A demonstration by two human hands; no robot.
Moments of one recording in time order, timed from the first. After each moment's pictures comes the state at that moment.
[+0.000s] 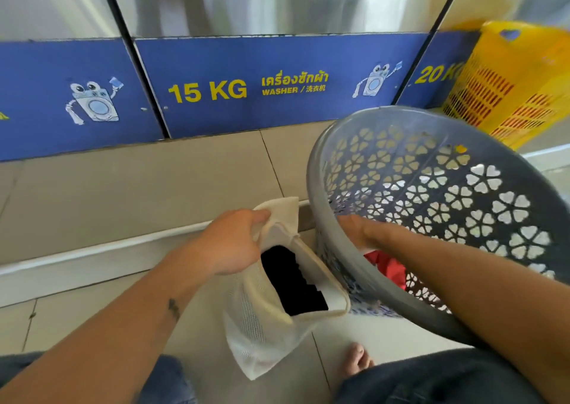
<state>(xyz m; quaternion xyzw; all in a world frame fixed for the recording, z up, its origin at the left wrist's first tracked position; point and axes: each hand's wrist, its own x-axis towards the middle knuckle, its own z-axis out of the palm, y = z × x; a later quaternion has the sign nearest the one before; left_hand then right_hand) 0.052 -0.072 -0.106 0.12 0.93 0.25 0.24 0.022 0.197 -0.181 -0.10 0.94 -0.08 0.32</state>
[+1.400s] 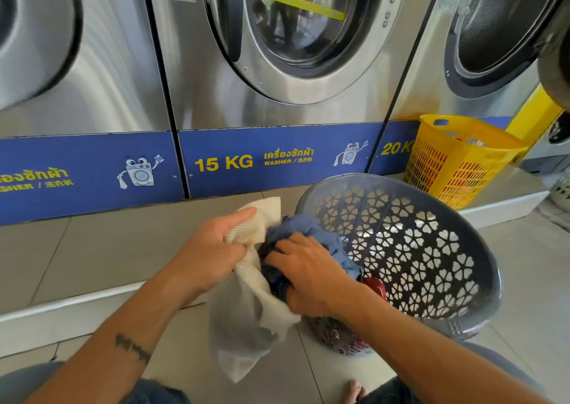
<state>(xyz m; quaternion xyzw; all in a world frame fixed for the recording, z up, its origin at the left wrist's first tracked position) 0.125 -0.126 -0.007 0.08 0.84 0.53 0.09 0.140 0.073 -0.057 -0.29 0.95 -0.03 -0.09</state>
